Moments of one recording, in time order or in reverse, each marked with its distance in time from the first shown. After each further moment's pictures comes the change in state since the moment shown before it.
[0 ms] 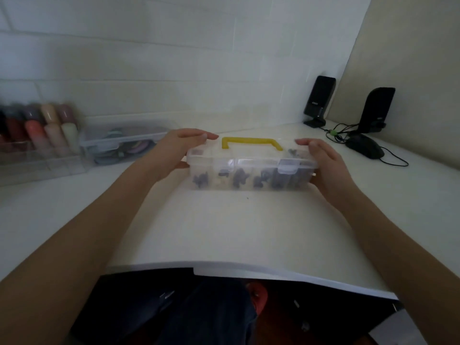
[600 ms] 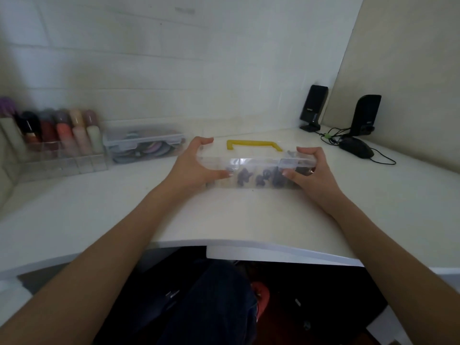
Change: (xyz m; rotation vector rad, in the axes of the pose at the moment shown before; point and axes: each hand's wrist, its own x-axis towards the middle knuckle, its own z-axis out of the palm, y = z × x) left_hand -0.039 -0.026 0.021 0.247 0.222 0.180; right_hand -0.039 0.009 0.016 -0.323 0.073 -0.197
